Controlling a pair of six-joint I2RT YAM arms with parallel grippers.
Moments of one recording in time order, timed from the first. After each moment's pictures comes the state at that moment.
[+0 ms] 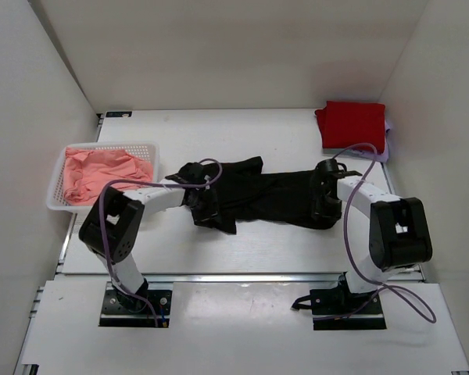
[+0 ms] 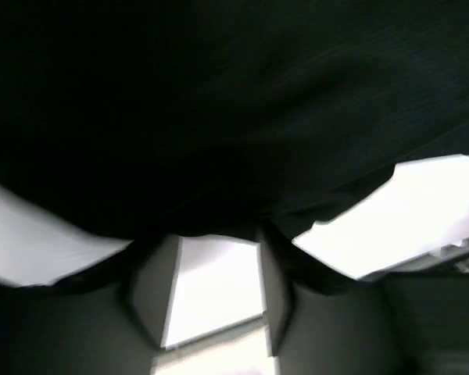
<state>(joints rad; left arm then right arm) -0.52 1.70 0.94 -0.47 0.25 -0.73 0.14 1.56 0.88 -0.65 0.11 0.29</state>
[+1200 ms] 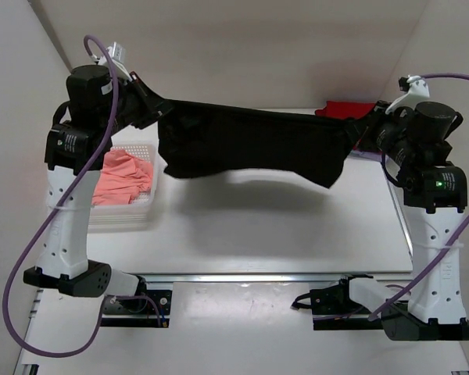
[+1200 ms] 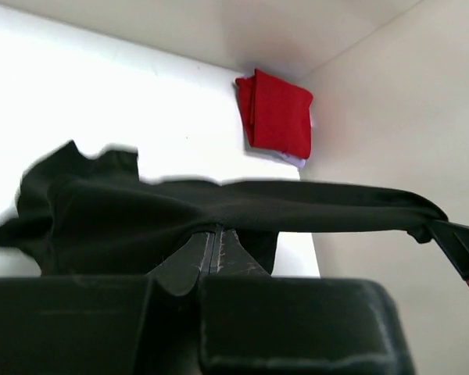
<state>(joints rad) -0.24 1.40 2.06 -0.95 0.21 -0.63 0.01 1.09 1.64 -0.81 -0.26 0.30</state>
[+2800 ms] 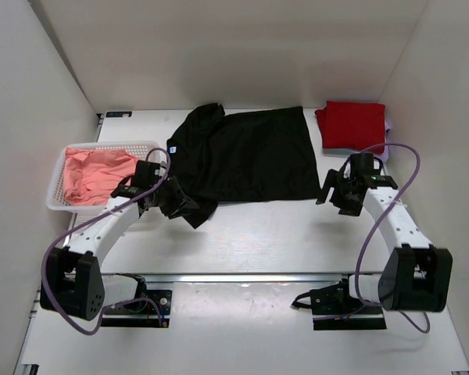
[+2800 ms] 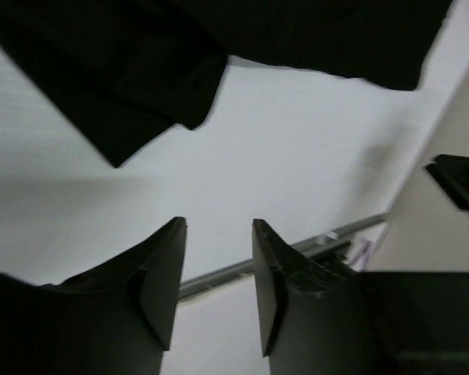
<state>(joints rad) -0.23 1.23 0.80 -0.51 0.42 -0.79 -0.03 1.23 0.90 -0.74 -0.13 0.36</state>
